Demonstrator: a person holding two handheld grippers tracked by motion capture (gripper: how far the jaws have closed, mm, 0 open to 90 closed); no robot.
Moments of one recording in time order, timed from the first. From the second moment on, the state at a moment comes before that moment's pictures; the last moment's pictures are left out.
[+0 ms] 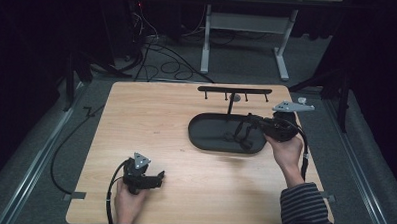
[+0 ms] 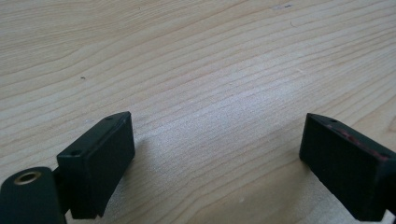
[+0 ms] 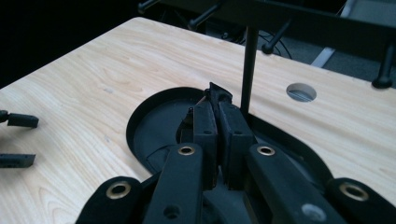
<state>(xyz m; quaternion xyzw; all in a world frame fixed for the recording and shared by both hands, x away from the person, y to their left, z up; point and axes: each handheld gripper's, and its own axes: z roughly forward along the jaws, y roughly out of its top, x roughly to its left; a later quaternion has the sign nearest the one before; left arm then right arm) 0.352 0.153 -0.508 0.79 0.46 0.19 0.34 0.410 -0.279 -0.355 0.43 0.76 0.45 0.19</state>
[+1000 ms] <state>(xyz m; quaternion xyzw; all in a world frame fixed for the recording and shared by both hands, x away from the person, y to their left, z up) 0.352 0.153 -0.508 0.79 0.47 0.19 0.34 0.459 -0.271 -0.337 0.43 0.76 0.43 0.22</state>
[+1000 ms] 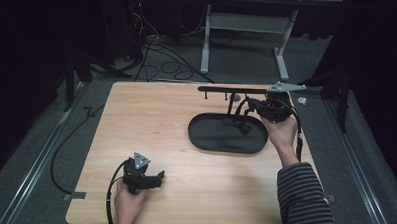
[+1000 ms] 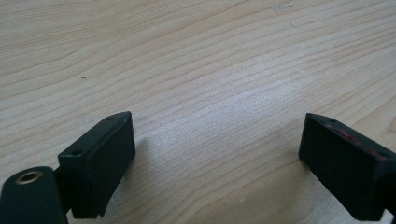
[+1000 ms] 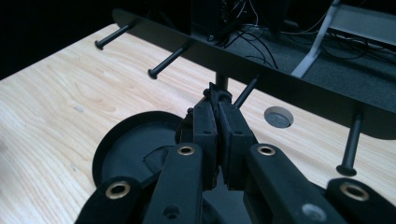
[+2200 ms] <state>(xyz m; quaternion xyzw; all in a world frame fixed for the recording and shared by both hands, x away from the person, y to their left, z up) 0.352 0.153 -0.508 0.79 0.47 0.19 0.35 0.496 -0.274 -0.344 0.48 0.75 0.40 0.21</state>
